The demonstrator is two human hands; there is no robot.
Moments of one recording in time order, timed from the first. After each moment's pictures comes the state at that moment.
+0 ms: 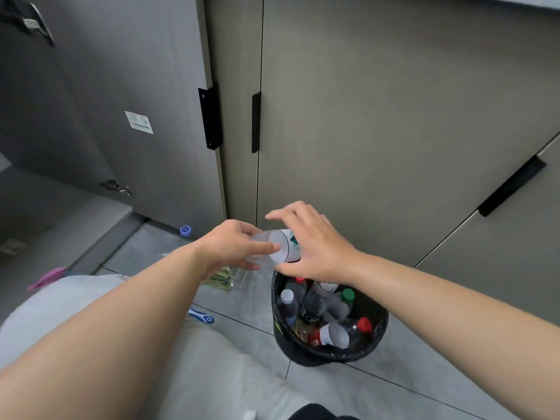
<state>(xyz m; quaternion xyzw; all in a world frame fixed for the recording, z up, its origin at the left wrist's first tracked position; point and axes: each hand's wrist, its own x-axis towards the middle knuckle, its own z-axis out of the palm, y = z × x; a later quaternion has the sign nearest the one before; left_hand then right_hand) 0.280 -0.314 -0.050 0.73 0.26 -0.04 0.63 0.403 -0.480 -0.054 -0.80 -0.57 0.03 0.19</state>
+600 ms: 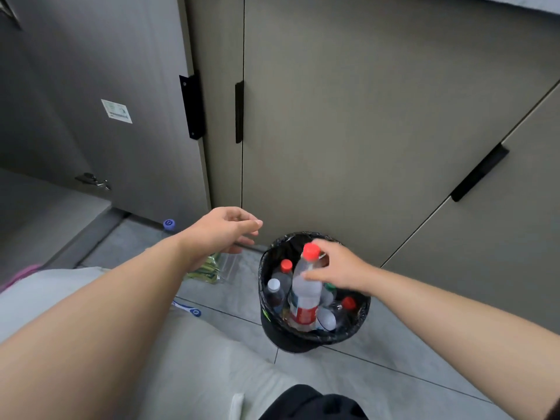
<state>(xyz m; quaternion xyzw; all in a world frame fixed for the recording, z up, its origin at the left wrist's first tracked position) 0.280 -0.316 -0.052 0.74 0.25 -0.02 0.63 0.421 -0.555 -0.103 -0.86 -0.35 0.25 0.28</state>
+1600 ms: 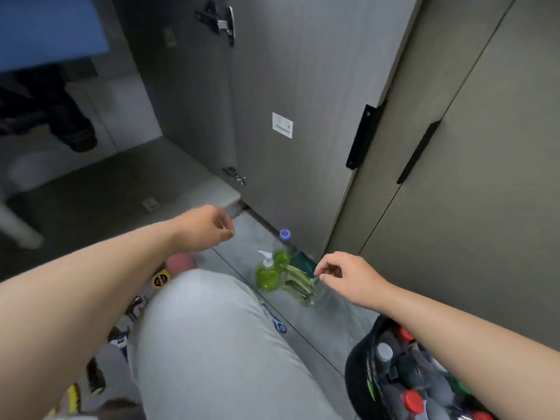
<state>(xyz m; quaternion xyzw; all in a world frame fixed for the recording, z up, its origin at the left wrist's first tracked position) 0.141 -0.120 -0.044 0.86 0.43 -0.05 0.28 0.381 -0.333 -0.118 -0.77 -0.54 0.28 0.19</state>
